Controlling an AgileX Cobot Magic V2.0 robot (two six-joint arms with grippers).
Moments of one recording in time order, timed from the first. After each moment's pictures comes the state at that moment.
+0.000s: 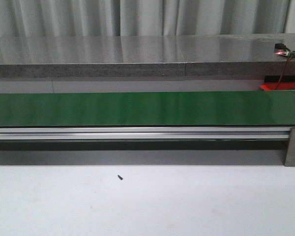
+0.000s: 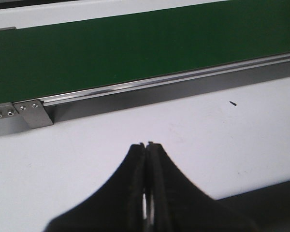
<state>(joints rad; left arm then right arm) -0.12 0.43 -0.61 -0.22 0.89 0.19 -0.09 0.50 -0.48 0.08 0.74 -0.03</state>
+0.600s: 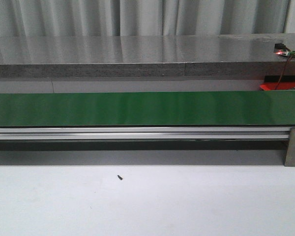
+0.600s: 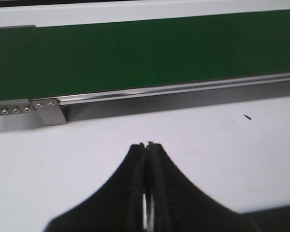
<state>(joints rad) -0.12 0.45 -0.61 -0.13 0.85 0.05 -0.09 0.50 -0.48 0.08 0.75 -0.03</state>
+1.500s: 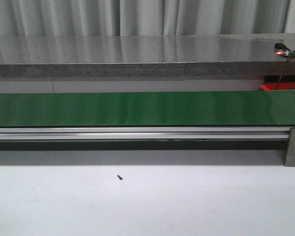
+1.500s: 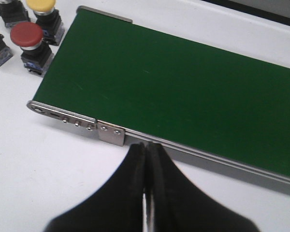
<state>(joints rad) 0.01 1.01 -0.78 0.10 0.62 -0.35 -0.09 0.50 -0.48 0.08 0.75 -0.03</state>
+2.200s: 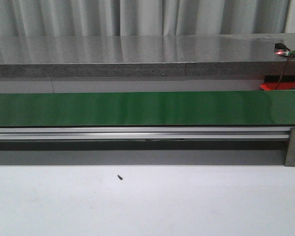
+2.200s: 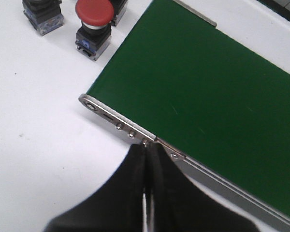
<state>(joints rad) 0.35 1.22 -0.79 -0.26 0.54 -0.04 -0.09 0.50 -0.48 0.08 0.75 -0.03</state>
